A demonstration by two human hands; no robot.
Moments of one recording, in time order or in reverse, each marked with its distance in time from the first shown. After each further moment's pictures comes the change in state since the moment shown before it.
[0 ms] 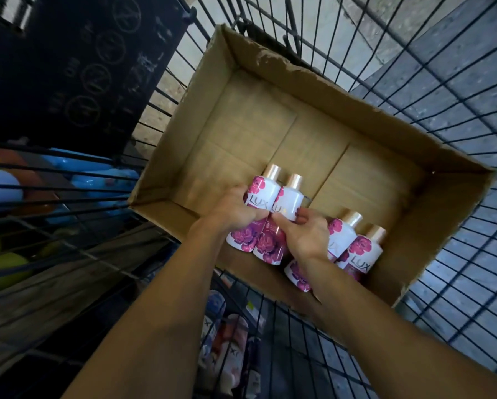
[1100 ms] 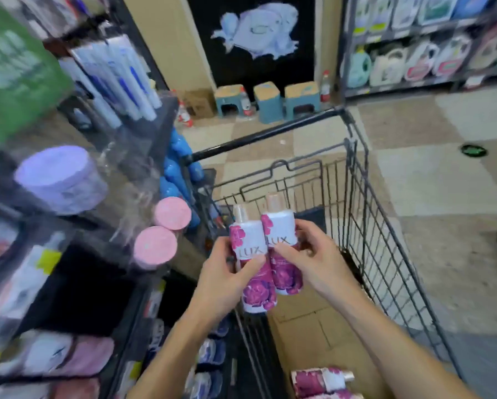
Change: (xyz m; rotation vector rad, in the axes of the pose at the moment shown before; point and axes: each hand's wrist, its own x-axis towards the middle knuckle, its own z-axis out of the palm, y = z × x) left_hand -0.466 0.102 -0.046 -0.736 1.073 0.467; right_hand -0.329 -0.264 -0.133 -0.266 -0.909 -1.103
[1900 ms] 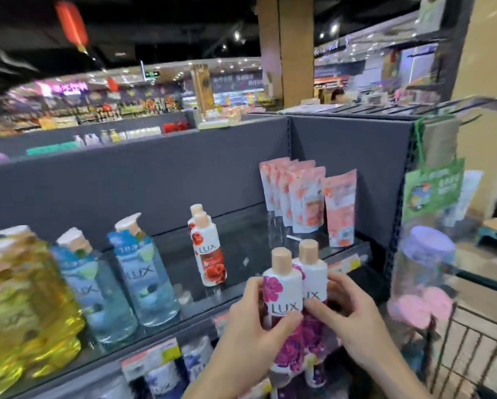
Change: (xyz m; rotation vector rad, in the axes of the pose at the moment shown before) left_hand -0.333 0.091 -0.178 0.101 0.901 0.030; right_hand -0.164 -0.191 0.230 0.101 -0.921 -0.404
